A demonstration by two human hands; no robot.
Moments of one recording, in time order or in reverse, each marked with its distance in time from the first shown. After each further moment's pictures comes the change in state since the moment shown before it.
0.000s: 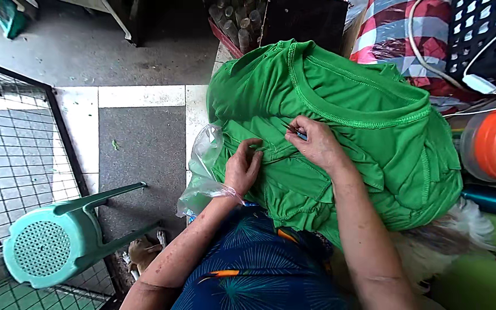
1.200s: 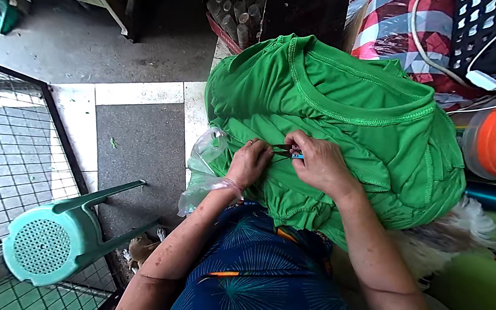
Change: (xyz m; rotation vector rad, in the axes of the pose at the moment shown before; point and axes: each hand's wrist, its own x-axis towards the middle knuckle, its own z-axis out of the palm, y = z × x) left_hand 0.014 0.011 -0.010 0.108 -0.211 0.190; right_hand -0.041 -0.018 0.011 -0.298 0.111 -0.220
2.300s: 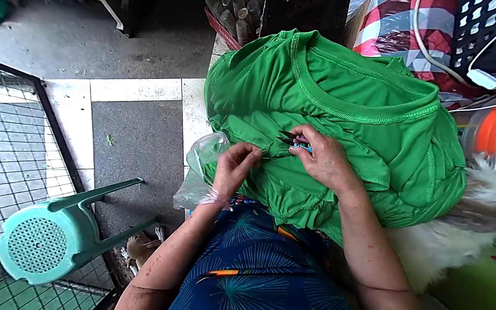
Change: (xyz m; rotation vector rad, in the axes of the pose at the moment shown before) left_hand -0.026 -0.010 -0.003 -0.582 0.209 -0.122; right_hand 0.000 0.003 -0.002 0.154 -0.009 0.141
